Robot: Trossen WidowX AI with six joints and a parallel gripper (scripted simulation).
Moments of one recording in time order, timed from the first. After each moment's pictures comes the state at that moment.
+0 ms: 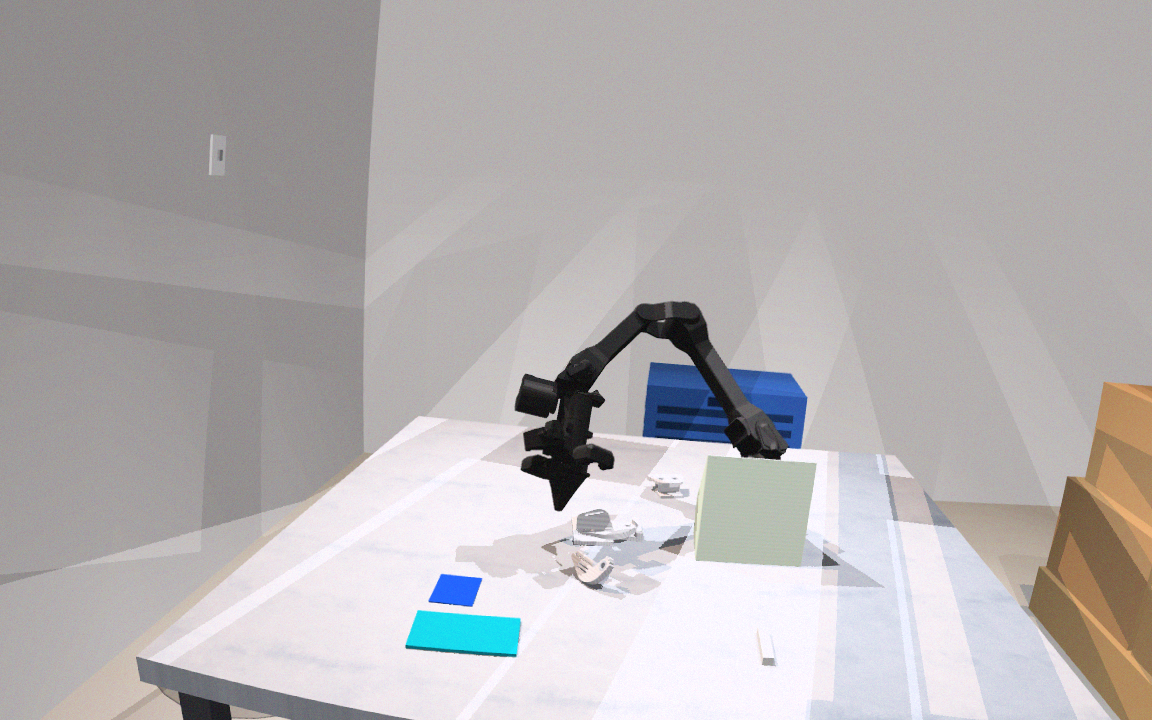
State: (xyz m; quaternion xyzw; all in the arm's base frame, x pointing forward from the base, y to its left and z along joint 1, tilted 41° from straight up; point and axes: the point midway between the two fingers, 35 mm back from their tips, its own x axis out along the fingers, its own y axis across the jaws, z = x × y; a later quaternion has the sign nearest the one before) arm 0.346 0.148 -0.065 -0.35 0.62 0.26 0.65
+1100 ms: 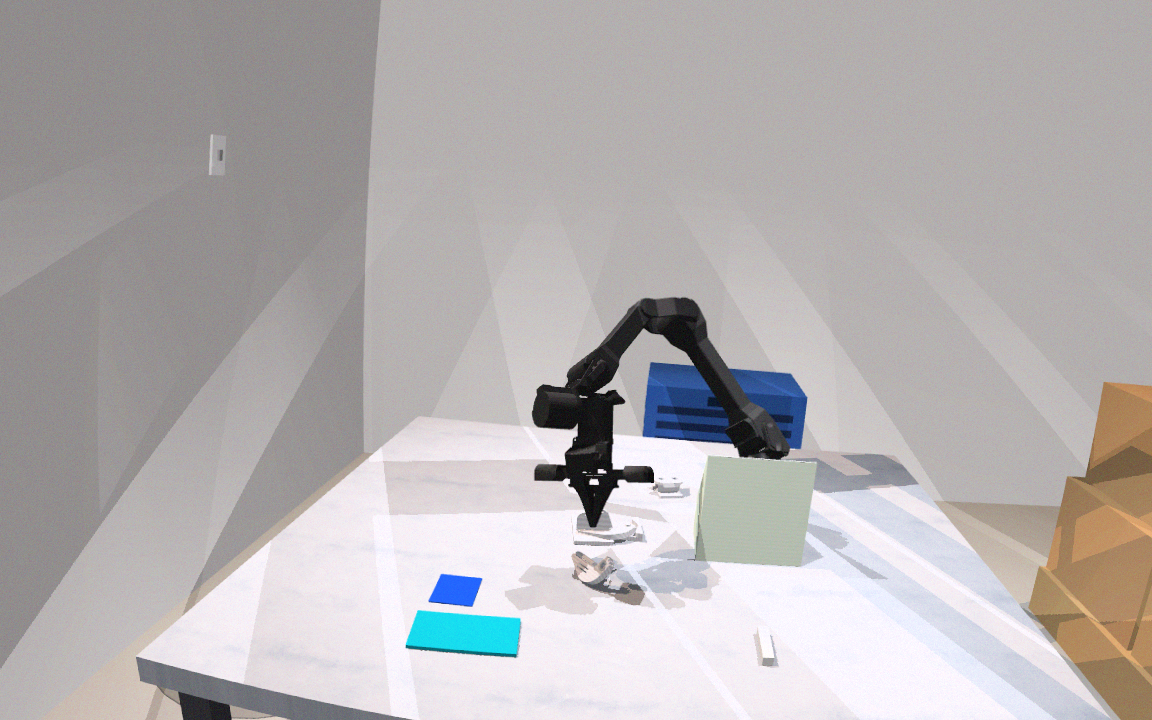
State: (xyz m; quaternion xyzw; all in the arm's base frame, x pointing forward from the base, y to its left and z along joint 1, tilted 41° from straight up) arm 0.282 0.184 -0.103 -0.57 0.60 0.37 0.42
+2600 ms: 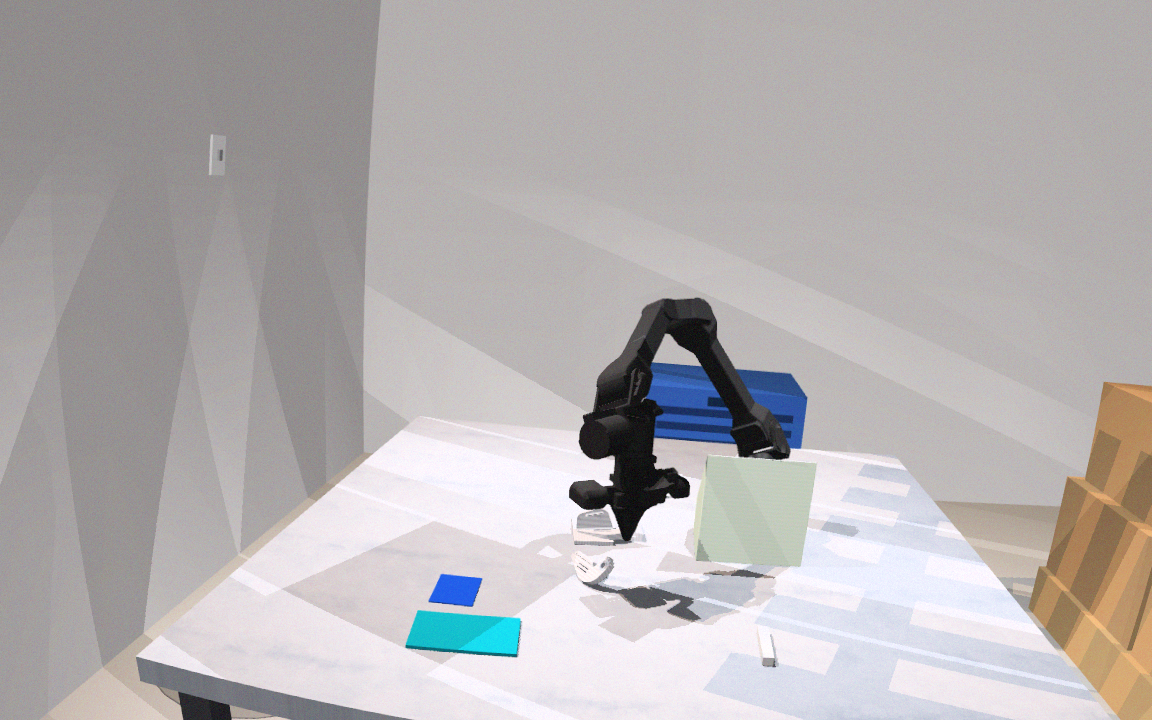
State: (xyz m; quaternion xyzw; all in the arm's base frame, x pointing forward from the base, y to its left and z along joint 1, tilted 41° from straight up) arm 0.220 0.204 -0.132 -0.74 0.49 0.46 0.09
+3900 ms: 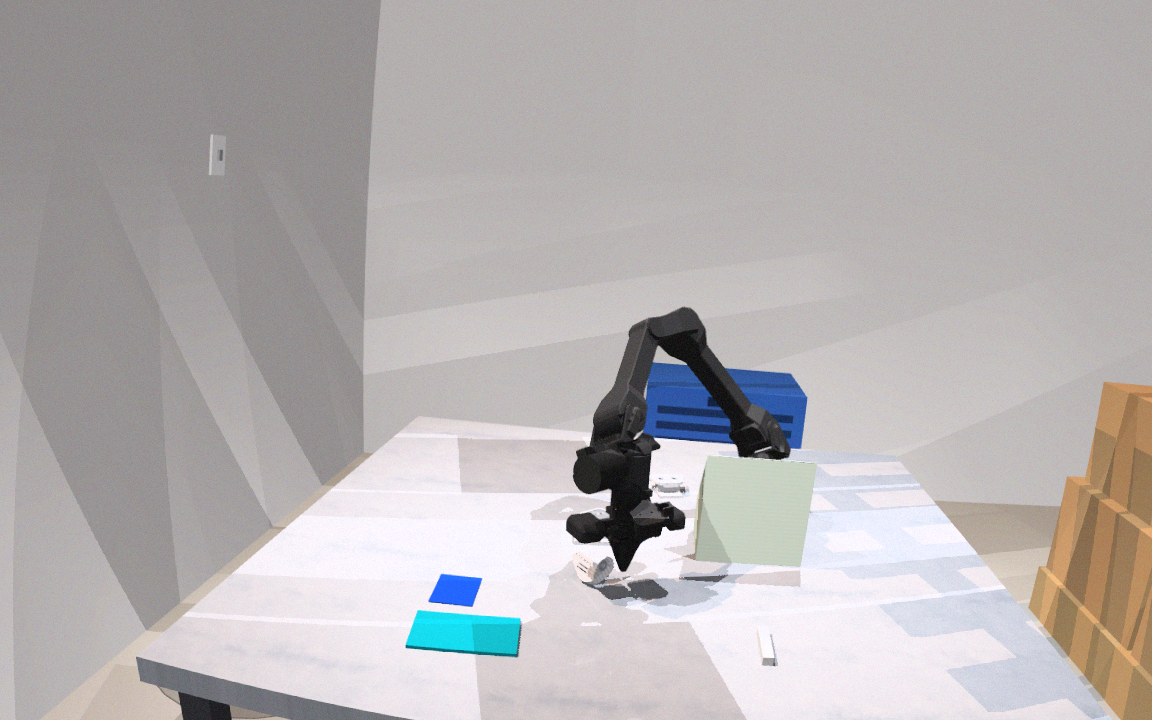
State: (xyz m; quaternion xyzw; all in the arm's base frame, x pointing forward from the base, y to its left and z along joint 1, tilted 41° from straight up) arm 0.227 0.170 -0.174 -0.74 0.49 0.46 0.09
